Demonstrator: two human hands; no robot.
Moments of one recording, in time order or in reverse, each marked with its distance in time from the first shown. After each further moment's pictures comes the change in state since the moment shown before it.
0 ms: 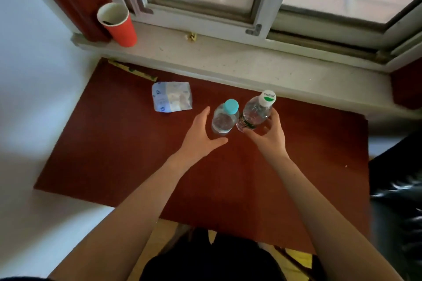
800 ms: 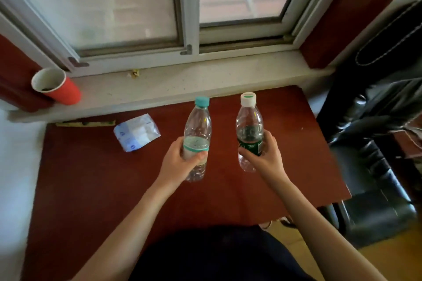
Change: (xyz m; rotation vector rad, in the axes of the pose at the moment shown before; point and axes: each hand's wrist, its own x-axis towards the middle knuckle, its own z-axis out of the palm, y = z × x) left_hand -0.031 0.024 -0.034 -0.183 -0.249 0.132; right_hand -0.109 -0.008 -0.029 0.120 0.311 0.131
